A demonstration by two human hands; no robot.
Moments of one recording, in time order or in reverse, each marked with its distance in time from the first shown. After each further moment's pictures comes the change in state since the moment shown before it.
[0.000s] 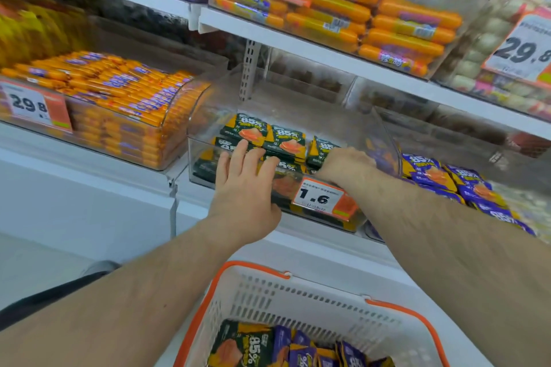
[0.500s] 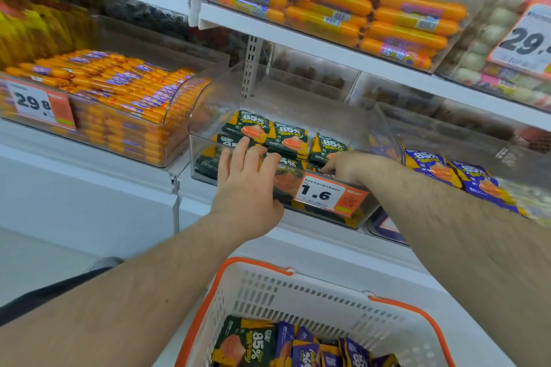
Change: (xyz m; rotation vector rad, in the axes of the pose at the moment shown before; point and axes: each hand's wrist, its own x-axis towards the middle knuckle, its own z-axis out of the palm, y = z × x) left_hand 0.001 0.006 -0.010 -0.002 -0.090 -0.027; right_hand 0.016 0.016 0.001 -0.261 -0.266 -0.367
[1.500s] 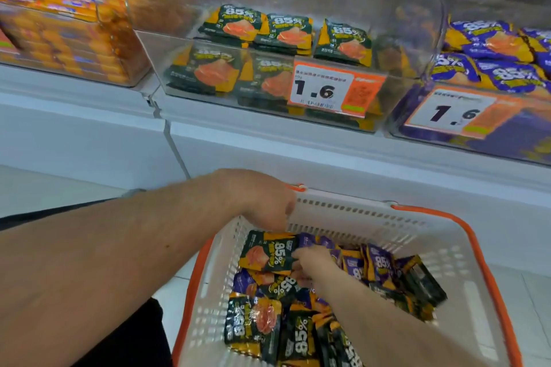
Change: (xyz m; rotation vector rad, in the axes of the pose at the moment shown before) left_hand -0.040 0.035 0.051 0.213 -1.219 0.283; right_hand -0.007 -0.145 0.350 1.700 -0.406 0.545
